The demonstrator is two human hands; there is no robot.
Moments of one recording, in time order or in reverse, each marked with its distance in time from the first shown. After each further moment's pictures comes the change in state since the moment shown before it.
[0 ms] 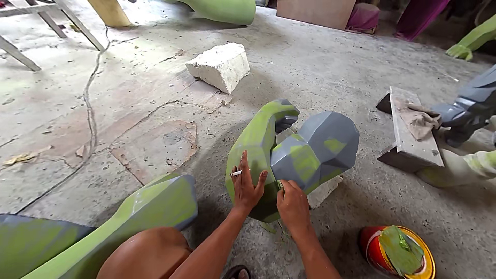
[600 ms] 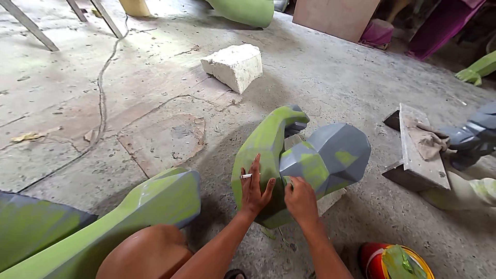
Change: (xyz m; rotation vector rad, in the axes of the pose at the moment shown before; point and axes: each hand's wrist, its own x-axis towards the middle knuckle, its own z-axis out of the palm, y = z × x) left_hand -0.001 -0.001 0.001 -0.095 0.003 0.043; right_hand 0.033 -0.010 -0.019 0.004 -0.021 -0.031
